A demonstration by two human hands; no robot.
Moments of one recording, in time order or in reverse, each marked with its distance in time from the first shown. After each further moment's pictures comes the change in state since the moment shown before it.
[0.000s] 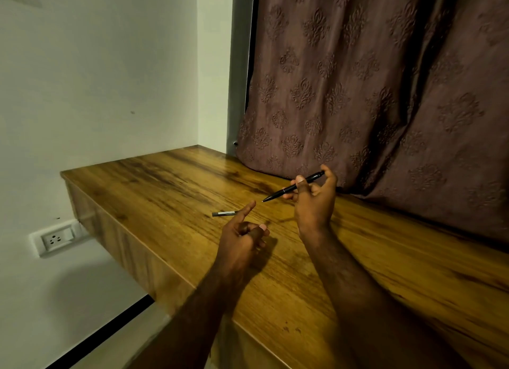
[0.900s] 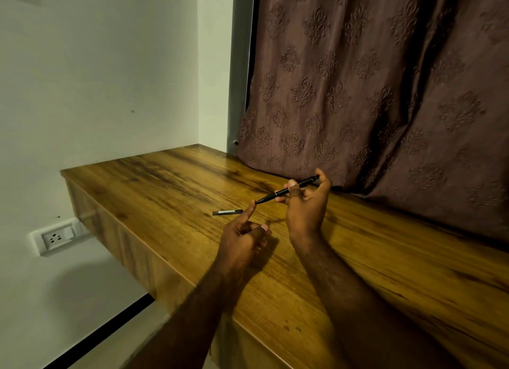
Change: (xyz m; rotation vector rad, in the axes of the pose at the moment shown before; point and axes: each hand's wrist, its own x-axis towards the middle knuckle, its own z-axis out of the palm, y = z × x) left_hand -0.002 0.005 0.002 0.028 -0.020 -0.045; right_hand -0.016 0.008 0.008 -0.002 0.000 -0.017
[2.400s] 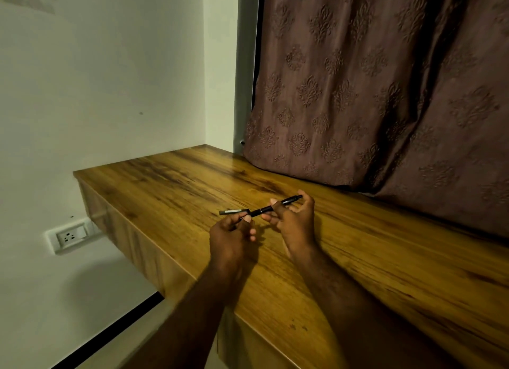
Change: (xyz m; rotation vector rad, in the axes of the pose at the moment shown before) left_hand 0.005 -0.004 -0.015 -0.255 0.288 -0.052; right_hand -0.025 0.012 0.004 0.224 -0.156 0.400
